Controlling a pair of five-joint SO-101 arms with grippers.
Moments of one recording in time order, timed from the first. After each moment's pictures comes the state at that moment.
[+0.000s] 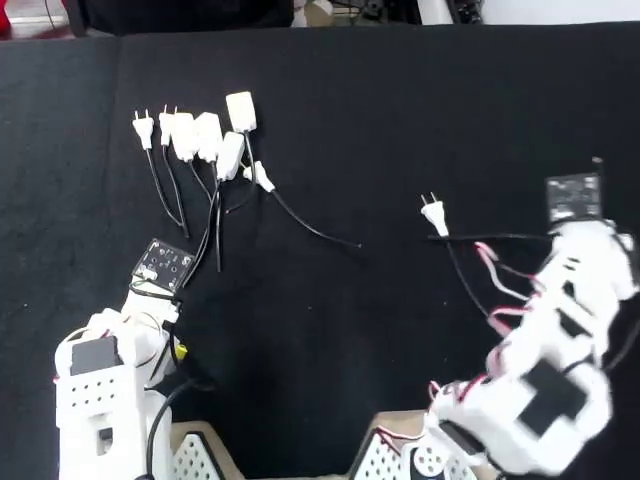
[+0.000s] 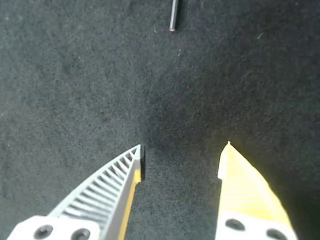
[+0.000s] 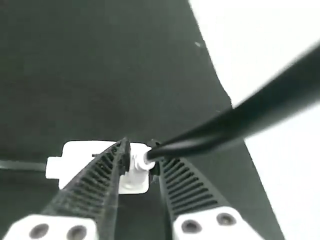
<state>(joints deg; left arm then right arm) -18.7 -69.8 84.8 62.6 -38.3 46.2 1.3 55.0 -25.0 44.4</state>
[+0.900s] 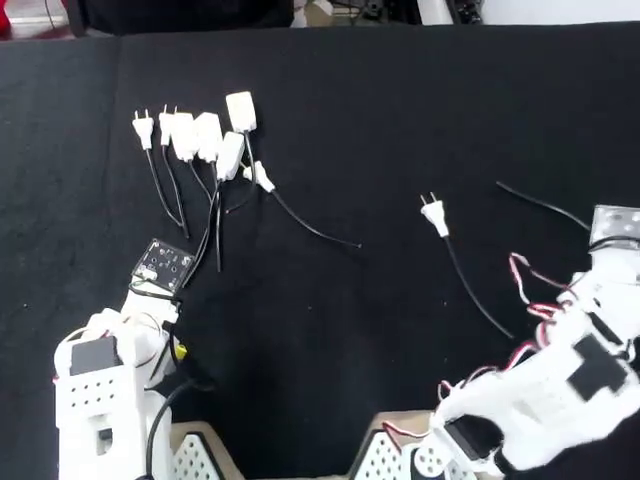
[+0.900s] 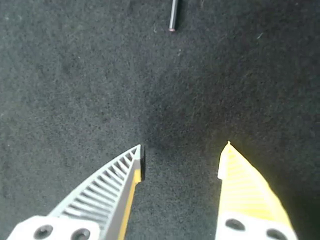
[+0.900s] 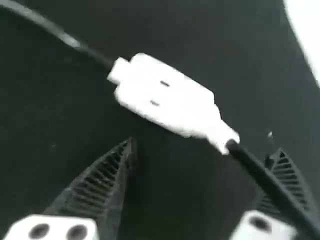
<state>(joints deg) -18.7 -69.8 84.8 62.6 -38.3 53.0 9.5 50.4 -11.0 40.2</state>
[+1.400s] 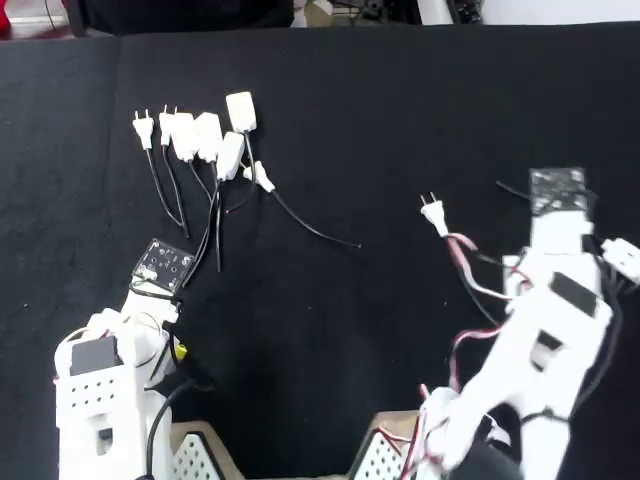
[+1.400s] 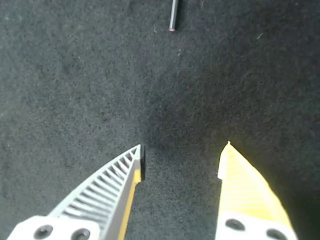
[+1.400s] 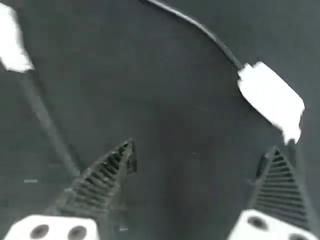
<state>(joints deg) -18.7 -69.8 84.8 62.6 -38.3 33.6 -36.2 56.0 43.9 30.9</state>
